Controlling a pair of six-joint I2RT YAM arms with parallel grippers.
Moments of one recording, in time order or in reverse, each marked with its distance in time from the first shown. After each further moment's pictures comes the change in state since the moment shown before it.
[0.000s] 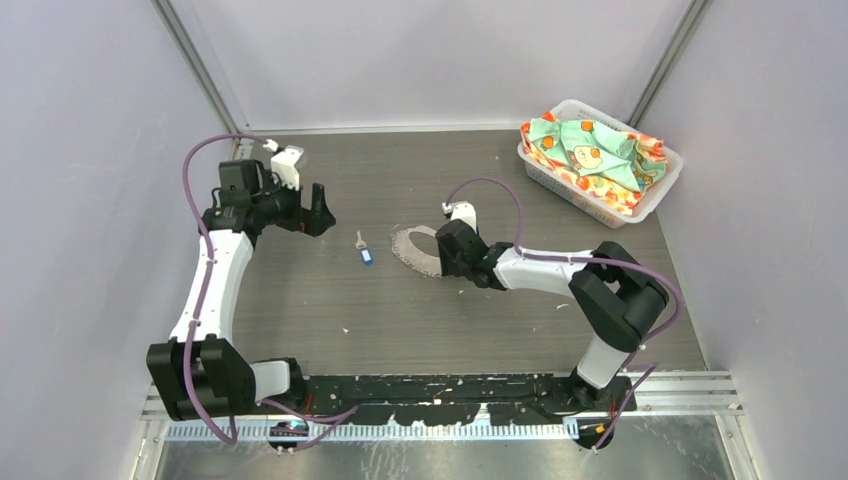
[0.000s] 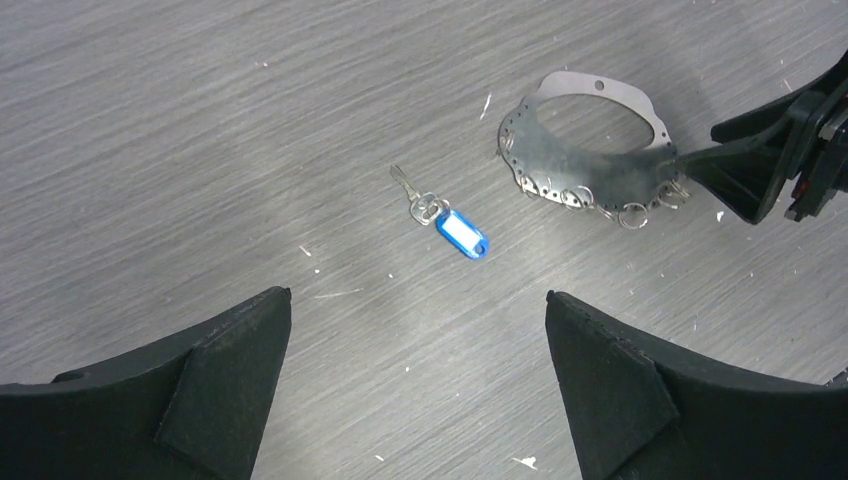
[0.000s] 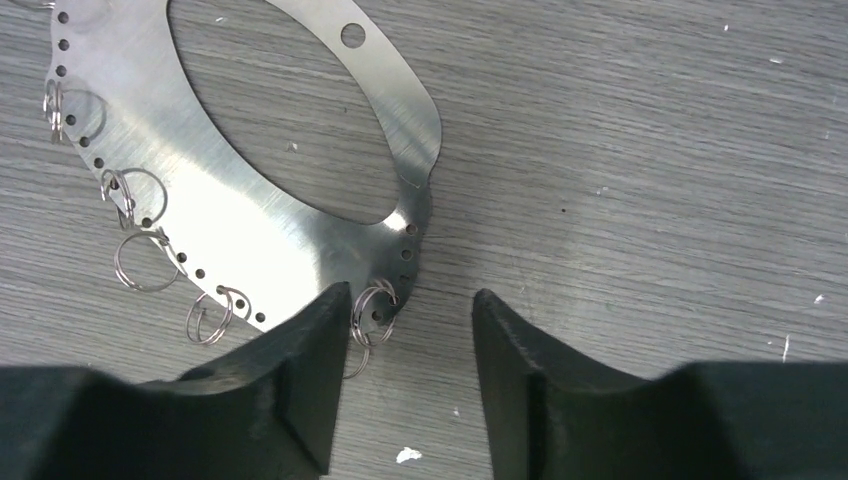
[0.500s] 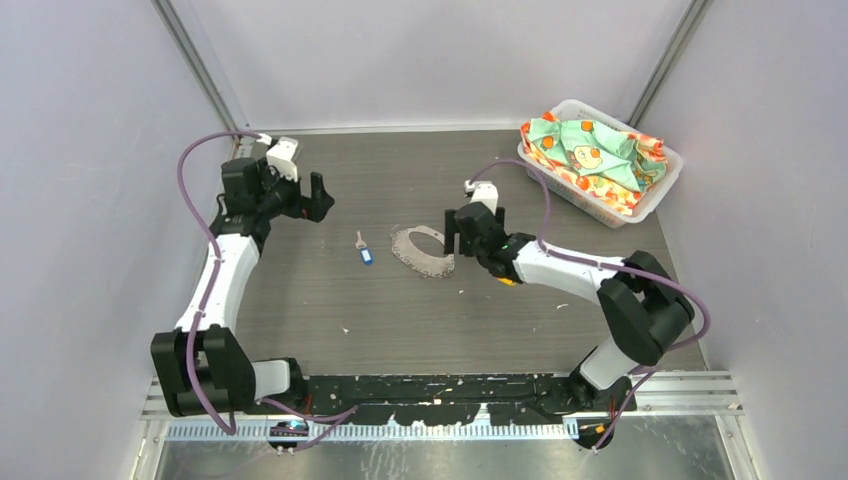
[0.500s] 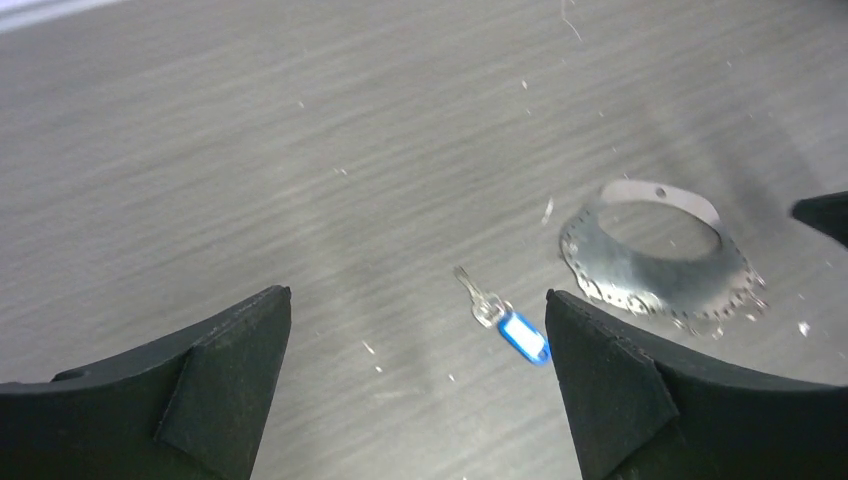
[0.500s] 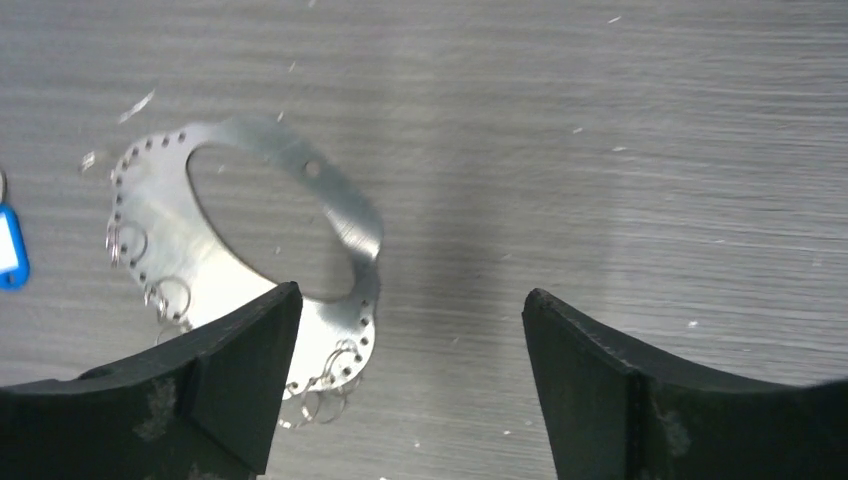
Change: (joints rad) left arm 0.000 0.025 -0.130 0.421 -0.063 -0.079; right arm -0.114 -0.139 -0.010 0.034 0.037 0.013
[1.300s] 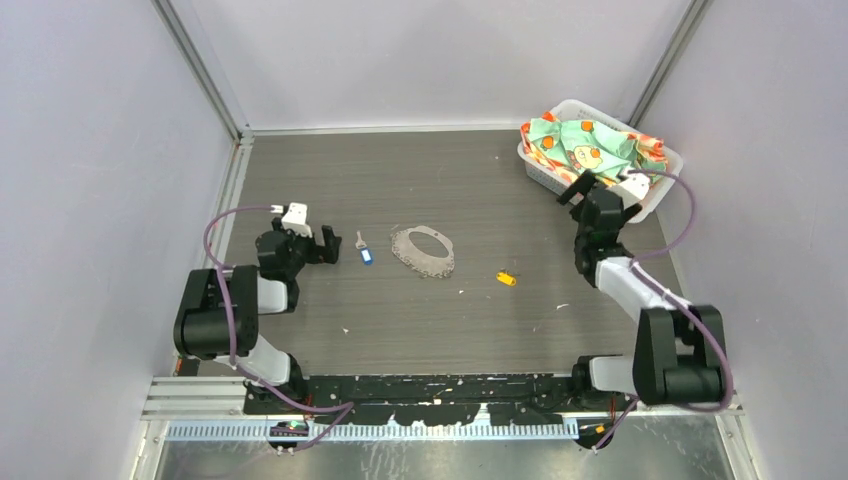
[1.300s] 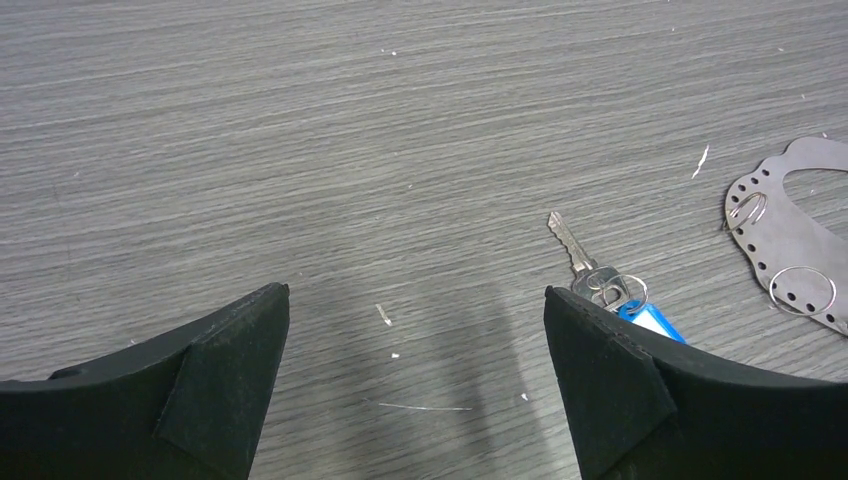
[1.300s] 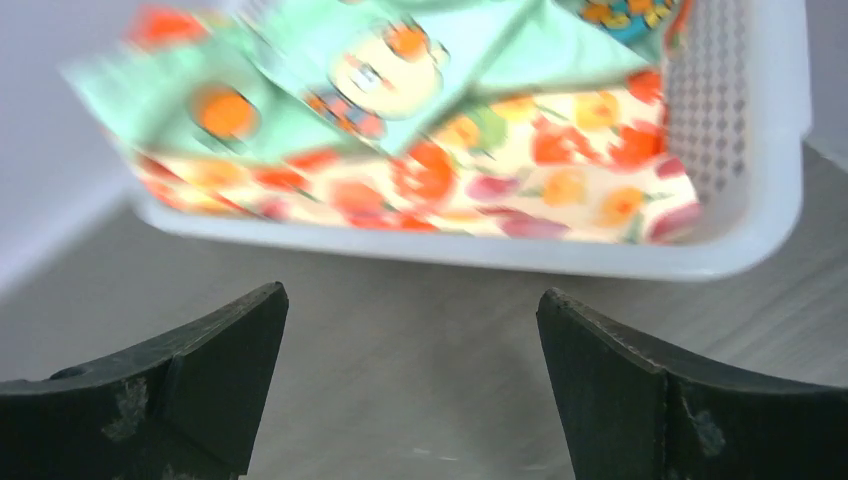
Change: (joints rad) left arm -0.010 0.303 -0.649 1.102 -0.151 -0.119; right arm -0.676 -0.206 -0.359 0.523 0.005 -0.113
